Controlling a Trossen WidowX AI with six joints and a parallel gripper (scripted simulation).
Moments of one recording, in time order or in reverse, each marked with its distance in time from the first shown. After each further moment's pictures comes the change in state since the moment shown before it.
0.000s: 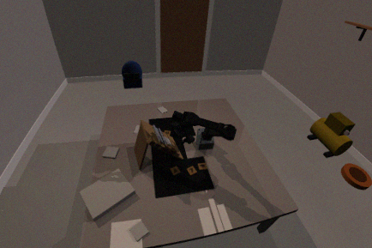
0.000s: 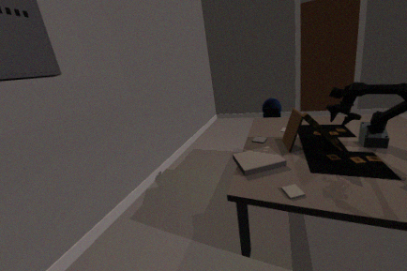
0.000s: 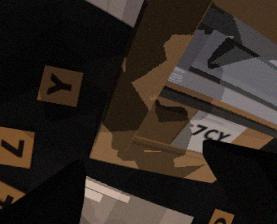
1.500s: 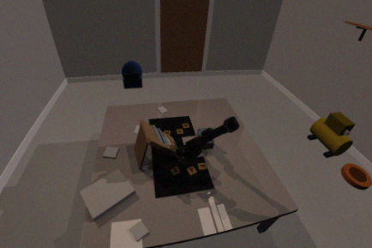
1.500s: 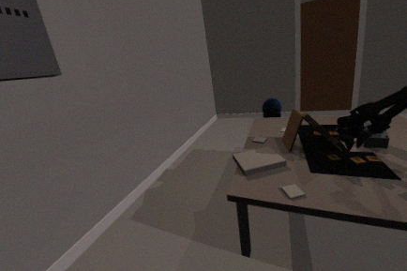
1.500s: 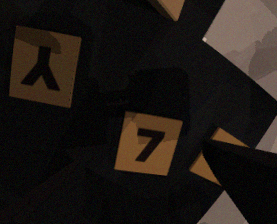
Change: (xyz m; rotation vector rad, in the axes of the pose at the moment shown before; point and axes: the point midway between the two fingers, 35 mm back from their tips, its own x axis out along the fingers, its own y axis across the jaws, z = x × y) arm 0.094 0.142 -0.003 1.556 0.342 -0.071
